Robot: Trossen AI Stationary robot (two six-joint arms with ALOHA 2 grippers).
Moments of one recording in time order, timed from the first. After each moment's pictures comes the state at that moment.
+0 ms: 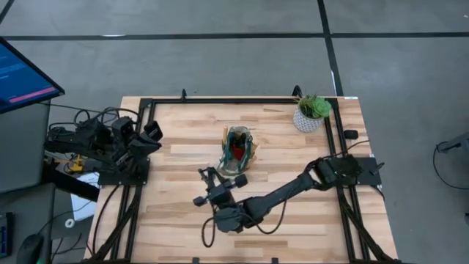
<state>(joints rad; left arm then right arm) -0.21 0.44 0.59 0.29 0.00 -0.48 0.45 2.36 1.95 0.29 1.57 0.03</state>
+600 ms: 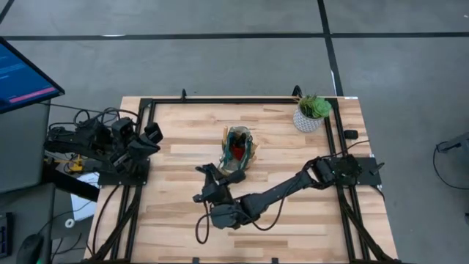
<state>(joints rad) -0.21 0.44 0.59 0.29 0.05 -0.51 0.43 2.38 2.01 0.22 1.57 -0.27</state>
